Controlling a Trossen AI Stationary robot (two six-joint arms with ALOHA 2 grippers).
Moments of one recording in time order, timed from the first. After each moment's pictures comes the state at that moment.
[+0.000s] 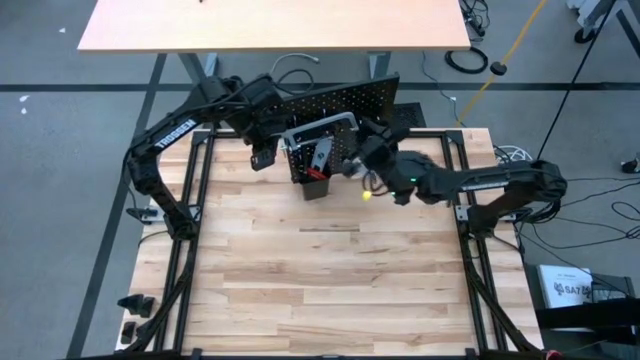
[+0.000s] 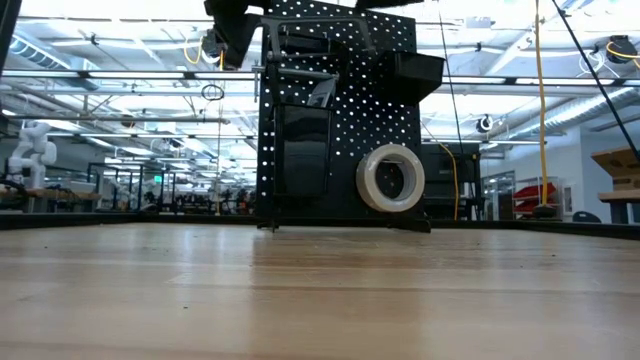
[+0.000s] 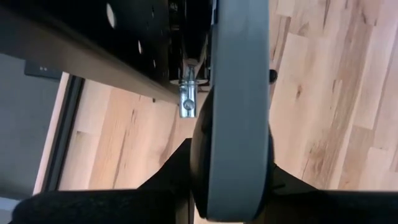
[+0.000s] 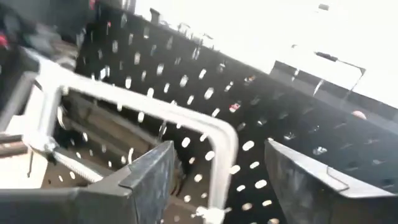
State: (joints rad) left arm 0.51 1.66 2.02 -1.57 0.17 0.24; right arm 0.00 1.41 1.12 0.43 1.00 -0.46
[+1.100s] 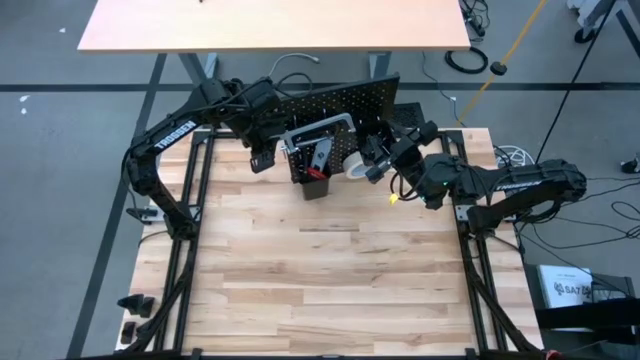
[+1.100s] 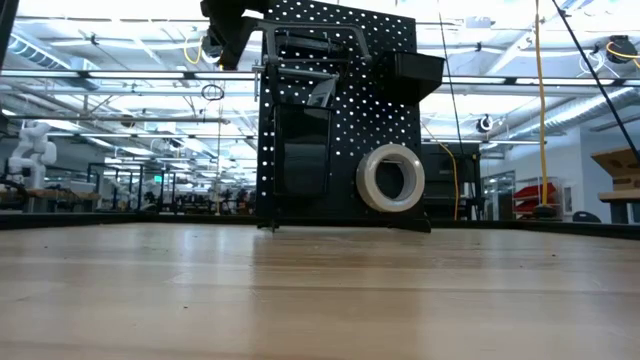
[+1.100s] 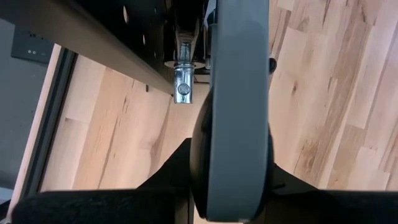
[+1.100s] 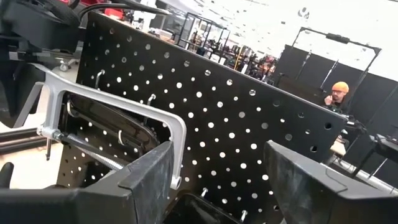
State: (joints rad) left arm 0.51 1.65 1.98 -1.57 0.18 0.19; right arm 0.09 1.20 1.12 0.09 1.07 -0.28
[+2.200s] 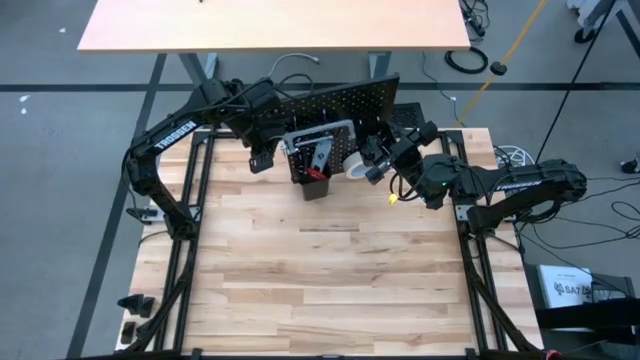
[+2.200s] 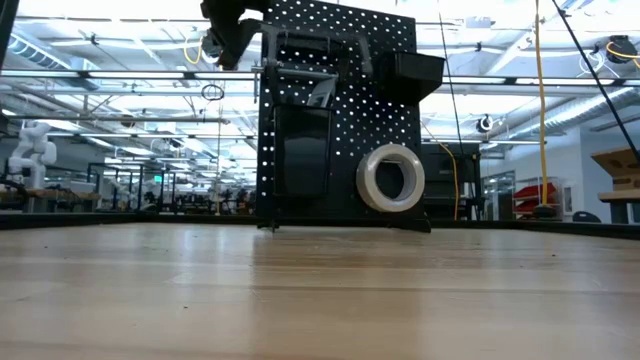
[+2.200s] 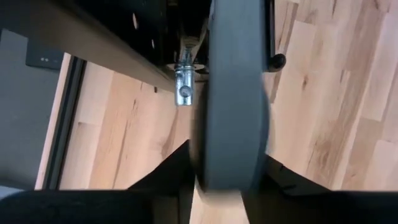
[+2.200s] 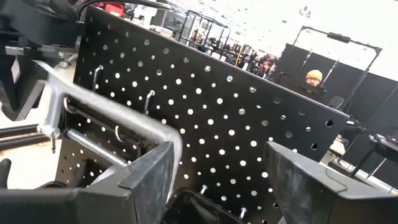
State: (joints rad) left arm 0.50 1.65 1.98 -1.57 0.15 0.24; right arm 0.09 1.20 1.12 0.07 1.07 -0.27
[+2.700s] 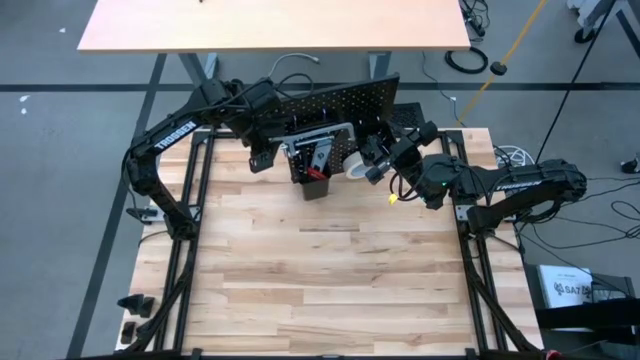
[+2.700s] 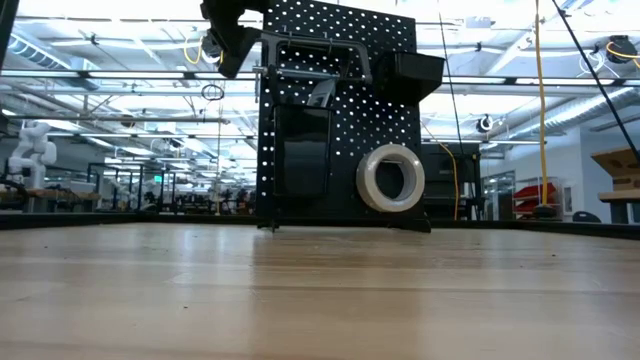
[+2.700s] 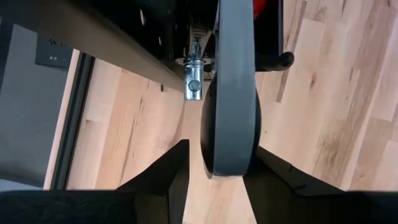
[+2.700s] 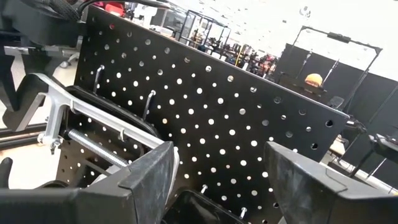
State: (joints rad) left arm 0.50 1.65 1.98 -1.57 0.12 0.24; right arm 0.09 1.20 1.12 0.07 1.07 -0.27
